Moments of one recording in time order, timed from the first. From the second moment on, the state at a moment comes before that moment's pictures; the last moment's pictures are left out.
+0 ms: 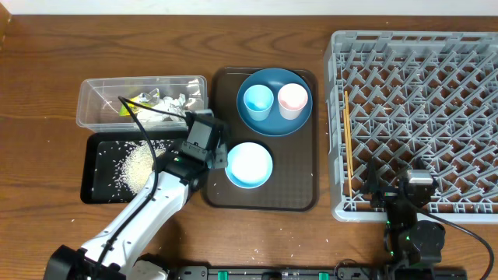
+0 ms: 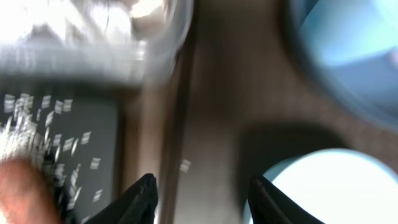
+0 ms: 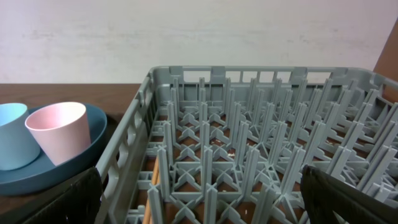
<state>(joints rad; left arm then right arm) -0.43 1.35 0.75 -0.39 -0.17 -0.48 0.02 0.01 0.01 -0.07 0.04 0.02</state>
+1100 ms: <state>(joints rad) -0.43 1.35 0.75 -0.25 -0.17 -0.45 0.02 0.01 0.01 -0.07 0.04 0.02</state>
